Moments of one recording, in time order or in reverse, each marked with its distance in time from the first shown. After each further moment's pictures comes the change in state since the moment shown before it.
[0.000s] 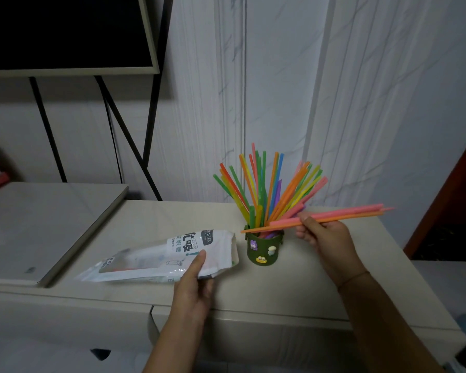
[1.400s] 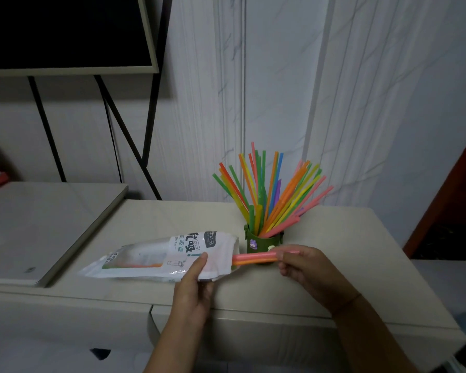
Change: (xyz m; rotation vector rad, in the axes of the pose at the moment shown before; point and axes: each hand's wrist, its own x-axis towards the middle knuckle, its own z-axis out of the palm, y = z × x) left_hand 0.005 -0.003 -0.008 0.034 -0.089 0.015; right_hand -0.032 0.030 0.001 -0.018 -0.309 0.313
